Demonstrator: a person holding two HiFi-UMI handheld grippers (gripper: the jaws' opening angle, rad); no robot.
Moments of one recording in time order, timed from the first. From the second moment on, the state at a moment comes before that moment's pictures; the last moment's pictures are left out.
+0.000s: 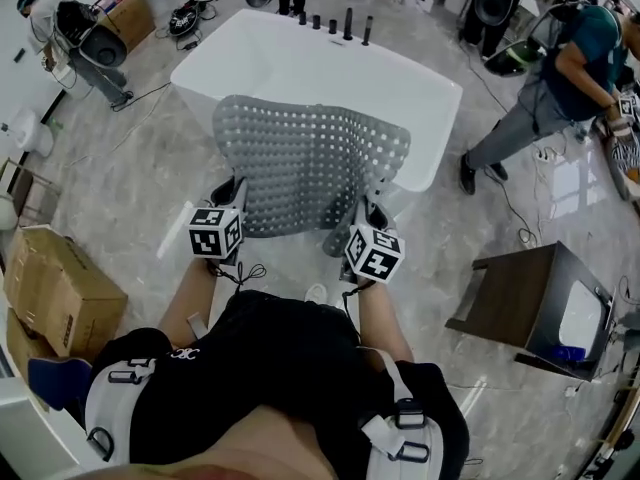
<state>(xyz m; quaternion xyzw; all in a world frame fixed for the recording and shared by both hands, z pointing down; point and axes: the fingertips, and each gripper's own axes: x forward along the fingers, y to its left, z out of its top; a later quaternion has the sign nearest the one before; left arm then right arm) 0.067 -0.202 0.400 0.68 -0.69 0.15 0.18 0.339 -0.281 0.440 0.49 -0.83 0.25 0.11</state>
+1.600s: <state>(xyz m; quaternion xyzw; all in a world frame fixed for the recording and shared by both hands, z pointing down) -0.224 -0.334 0.546 0.73 -0.56 0.24 0.30 0.083 -0.329 0.570 0.56 -0.71 0.37 0.21</state>
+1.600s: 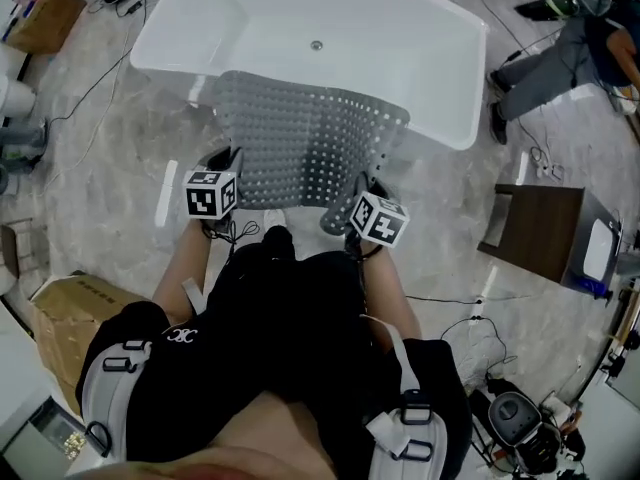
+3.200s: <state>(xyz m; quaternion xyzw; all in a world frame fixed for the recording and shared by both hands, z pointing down) -0.271 -0.370 1.189 0.71 -0.50 0.34 0.36 0.133 -0.327 1.225 0.57 -0.60 0.51 0.23</state>
